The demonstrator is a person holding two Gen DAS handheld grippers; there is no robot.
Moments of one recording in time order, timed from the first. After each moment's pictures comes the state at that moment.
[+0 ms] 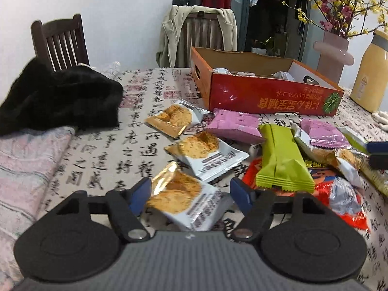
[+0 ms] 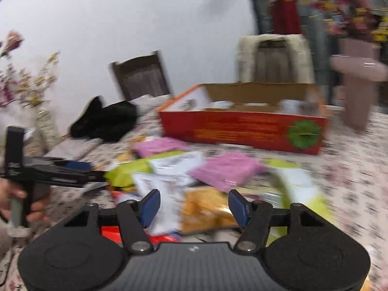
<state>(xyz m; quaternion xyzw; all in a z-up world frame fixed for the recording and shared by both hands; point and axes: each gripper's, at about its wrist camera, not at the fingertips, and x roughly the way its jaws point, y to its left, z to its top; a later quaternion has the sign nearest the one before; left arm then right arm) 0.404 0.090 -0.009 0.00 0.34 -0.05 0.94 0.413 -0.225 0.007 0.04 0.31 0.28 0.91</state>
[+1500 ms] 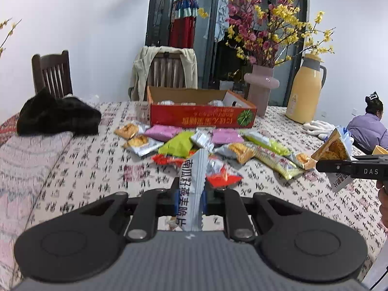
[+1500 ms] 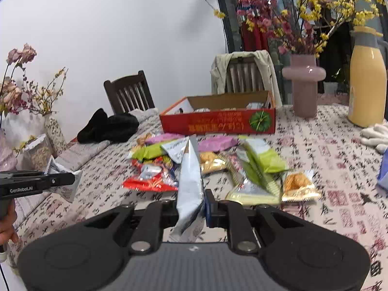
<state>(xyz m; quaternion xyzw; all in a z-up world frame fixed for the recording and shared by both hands) 0.207 0.040 0.059 -0.02 0.25 -0.12 0.96 0.231 -0.273 0.042 0.06 0.27 0.19 0.94</state>
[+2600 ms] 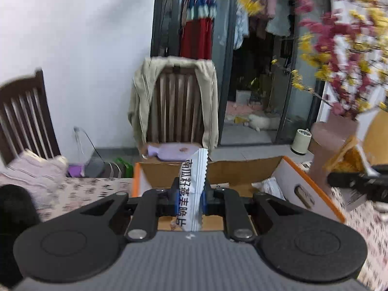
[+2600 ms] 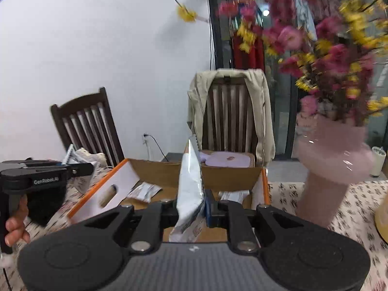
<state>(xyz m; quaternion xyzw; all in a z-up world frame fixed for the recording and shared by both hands) 0.615 -0.003 0.094 -0.02 0.25 -0.08 0.96 0.607 -0.256 0.093 0.02 0.26 0.16 0.95</state>
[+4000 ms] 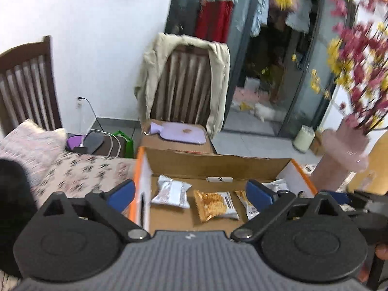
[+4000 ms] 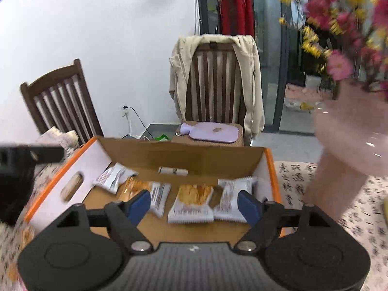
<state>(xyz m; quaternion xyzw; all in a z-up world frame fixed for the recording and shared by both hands) 0.609 0.017 0.101 -0.08 0.30 -0.06 0.95 0.648 -0.239 0.059 0.00 0.32 0.11 0.94</state>
